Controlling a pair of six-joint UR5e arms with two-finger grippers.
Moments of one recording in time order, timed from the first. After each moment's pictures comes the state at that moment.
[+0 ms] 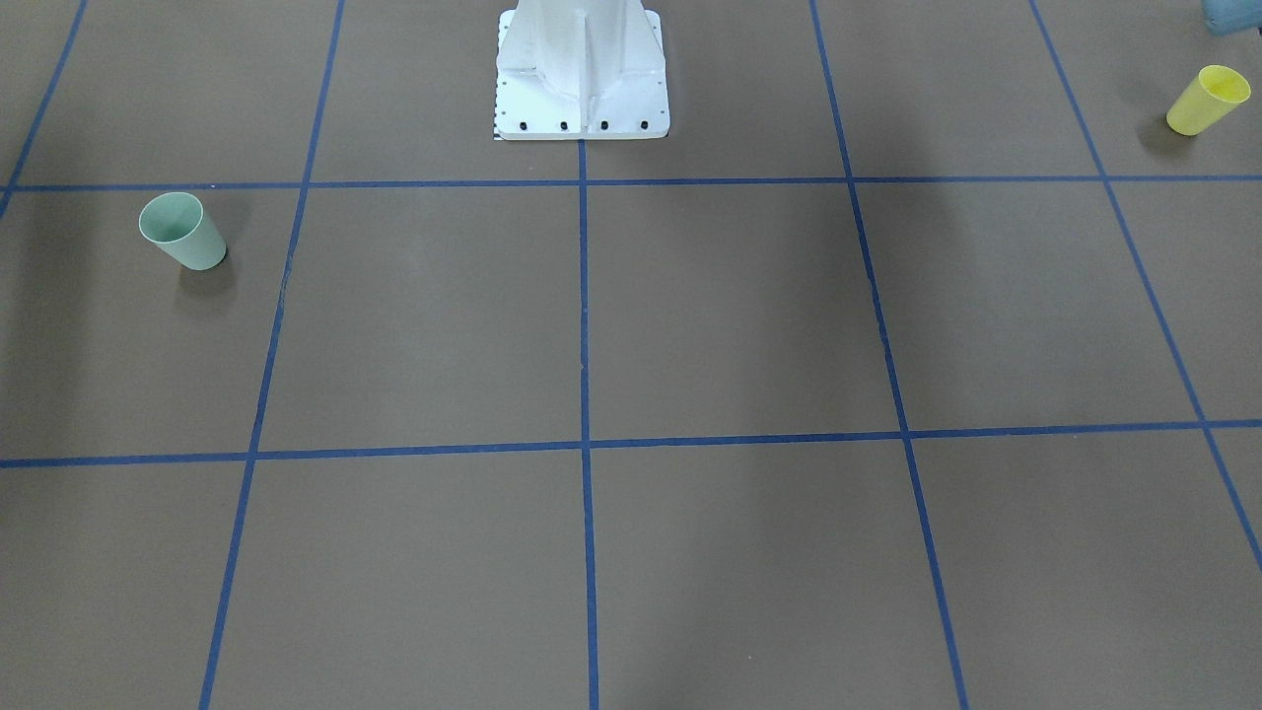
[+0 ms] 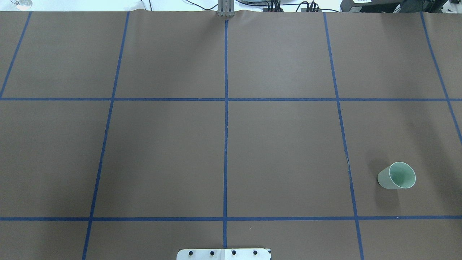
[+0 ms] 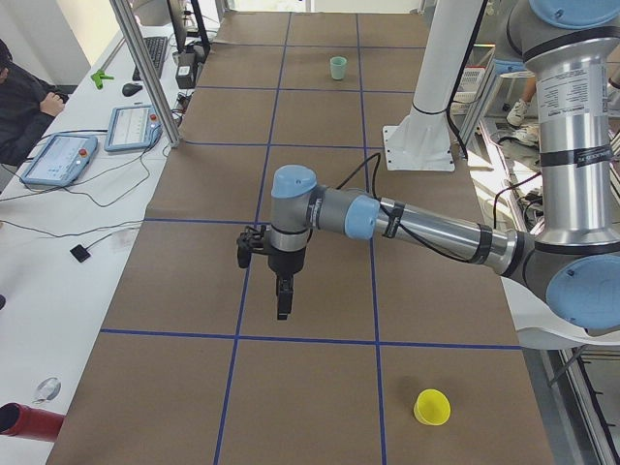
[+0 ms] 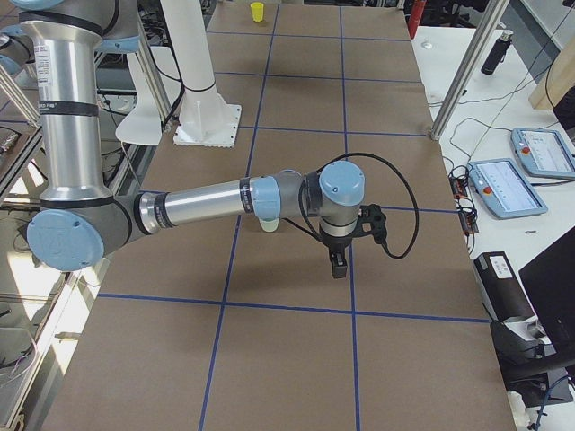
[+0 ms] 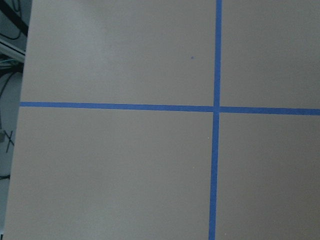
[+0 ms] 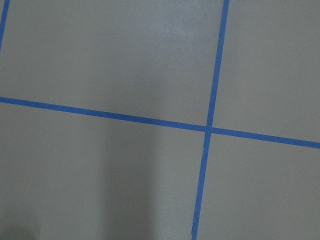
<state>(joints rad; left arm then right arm) -1.33 -1.41 -2.05 -1.43 -1.85 -0.45 1.58 -1.57 1.80 -1.70 2.39 -0.07</state>
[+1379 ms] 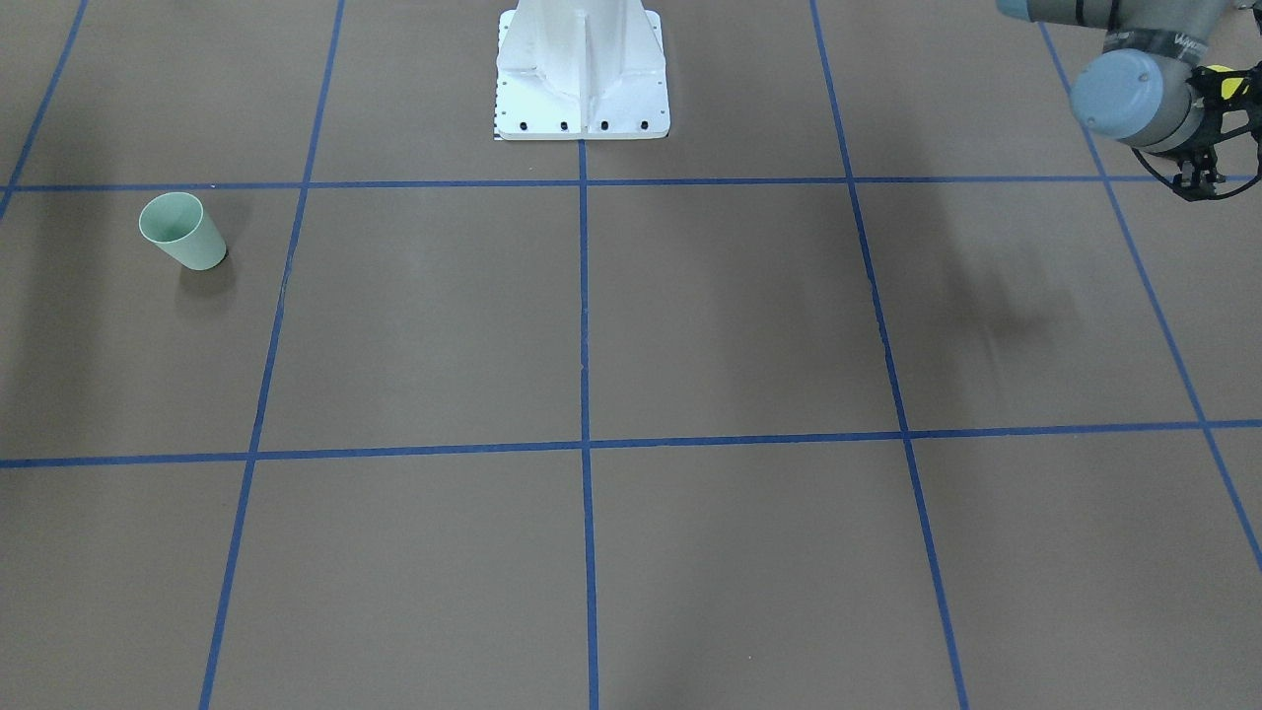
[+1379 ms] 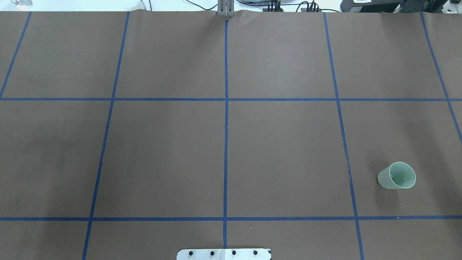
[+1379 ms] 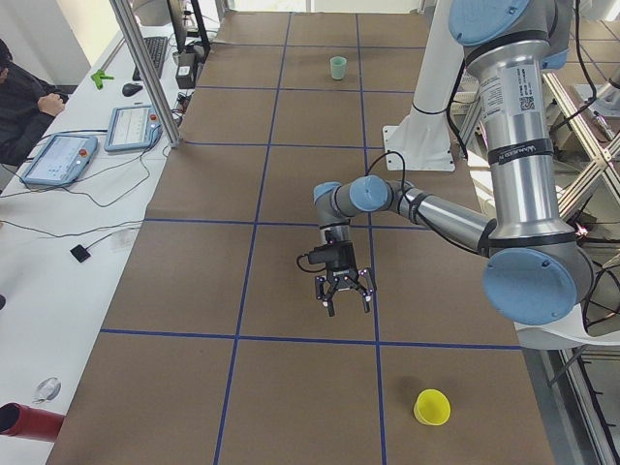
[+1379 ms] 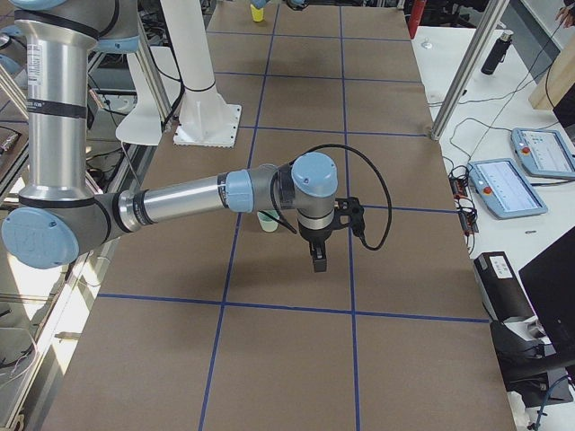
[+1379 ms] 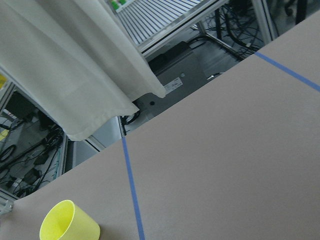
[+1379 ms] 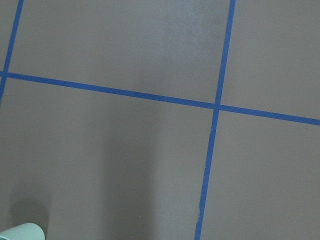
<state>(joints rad) -0.74 -1.36 -2.00 -0.96 -1.54 -2.11 1.58 -1.66 1.91 -1.70 2.37 -0.07</state>
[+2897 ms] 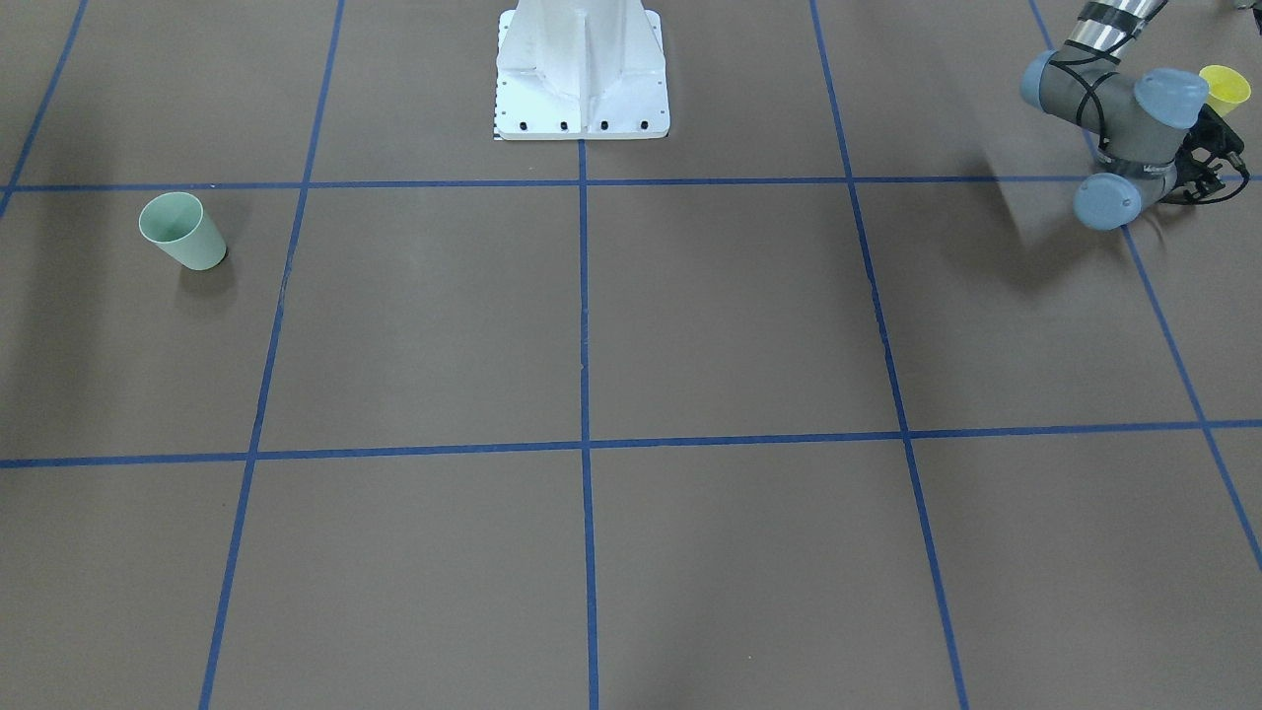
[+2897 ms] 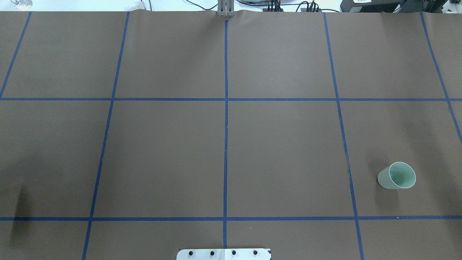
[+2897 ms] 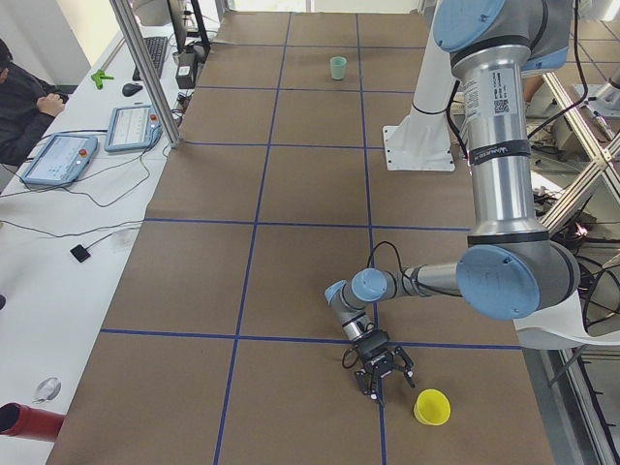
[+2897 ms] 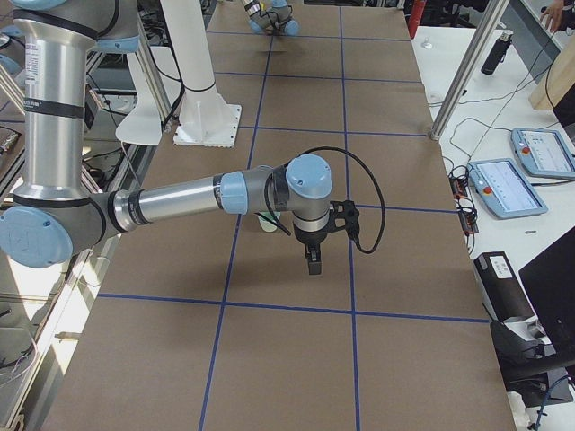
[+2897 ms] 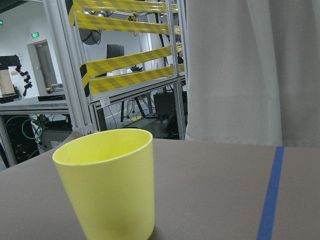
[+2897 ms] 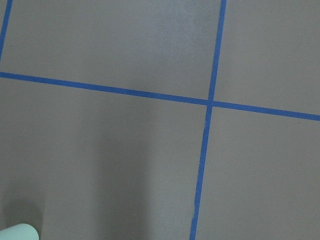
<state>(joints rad) -0.58 -1.37 -1.44 -1.20 -1.79 -2.63 1.58 -1.69 1.93 -1.69 2.37 -0.05</state>
